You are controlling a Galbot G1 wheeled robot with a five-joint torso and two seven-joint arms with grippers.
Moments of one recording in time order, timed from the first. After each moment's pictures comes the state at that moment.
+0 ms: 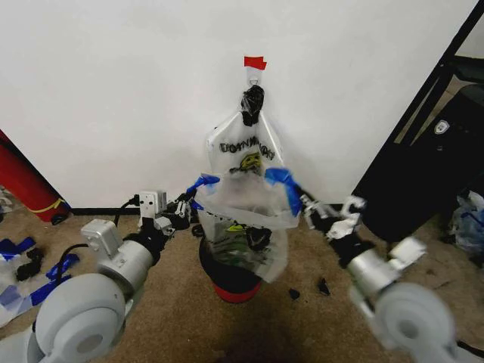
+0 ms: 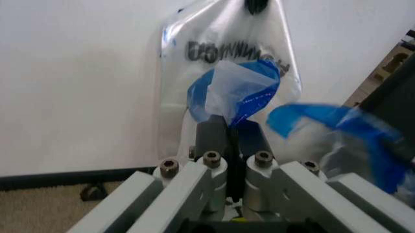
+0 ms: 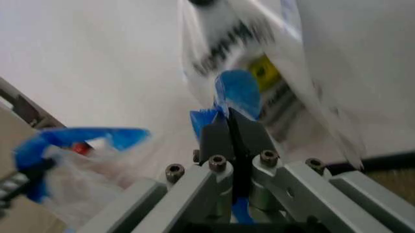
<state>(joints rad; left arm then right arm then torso) 1.26 -0.75 -0.36 -2.50 -1.08 0.33 -0.53 -1.33 1.04 0.35 2.28 1.09 -0.18 0.12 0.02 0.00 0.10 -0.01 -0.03</state>
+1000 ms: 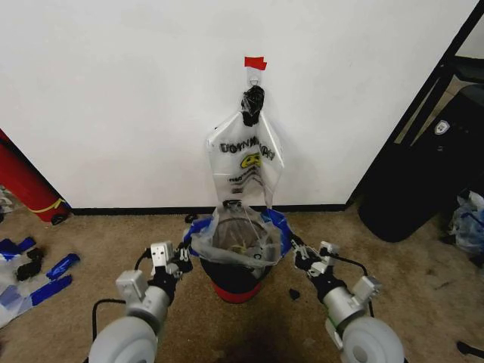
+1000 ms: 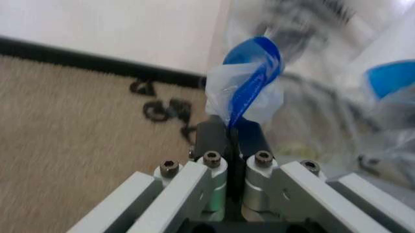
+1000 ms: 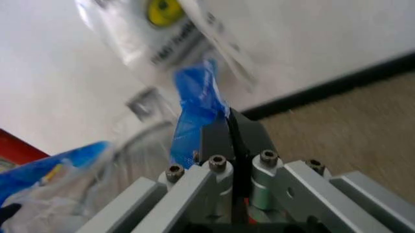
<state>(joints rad) 1.55 -1.00 -0.27 -2.31 -0.74 0.25 -0.50 -1.58 1.17 0.35 2.15 0.81 -0.09 0.12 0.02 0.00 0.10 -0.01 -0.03</state>
